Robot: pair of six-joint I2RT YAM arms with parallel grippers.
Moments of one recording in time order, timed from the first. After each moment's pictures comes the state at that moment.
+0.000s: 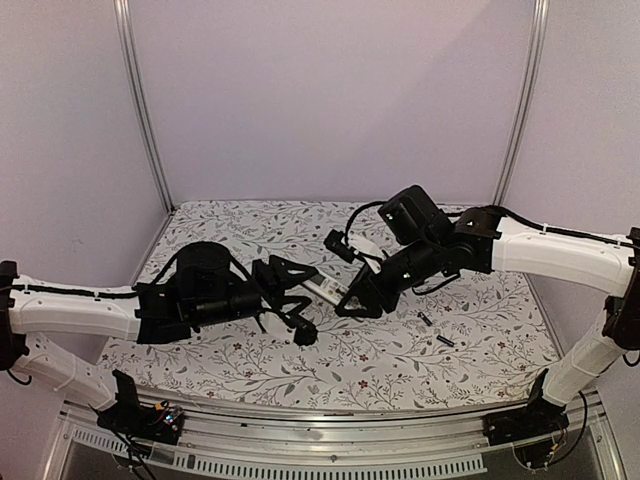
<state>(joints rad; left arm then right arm) -1.06 1.24 0.69 0.30 -0.03 1.49 0.96 1.54 1.30 -0.58 -0.36 -0.01</state>
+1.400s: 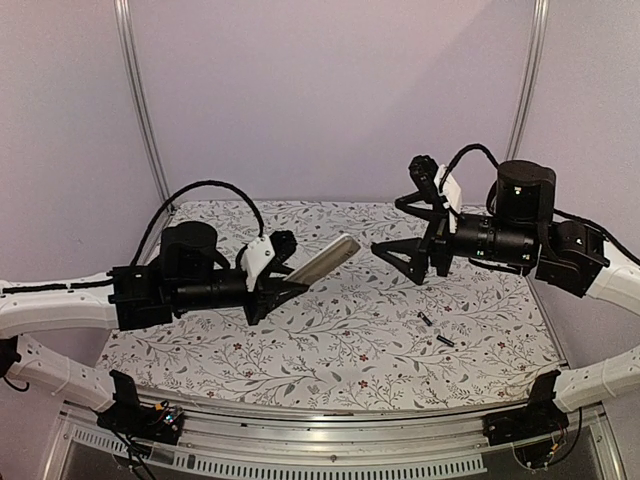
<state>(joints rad) -1.04 1.17 0.82 0.01 0.06 0.25 0.97 1.09 1.12 -0.25 -0.12 -0.15</state>
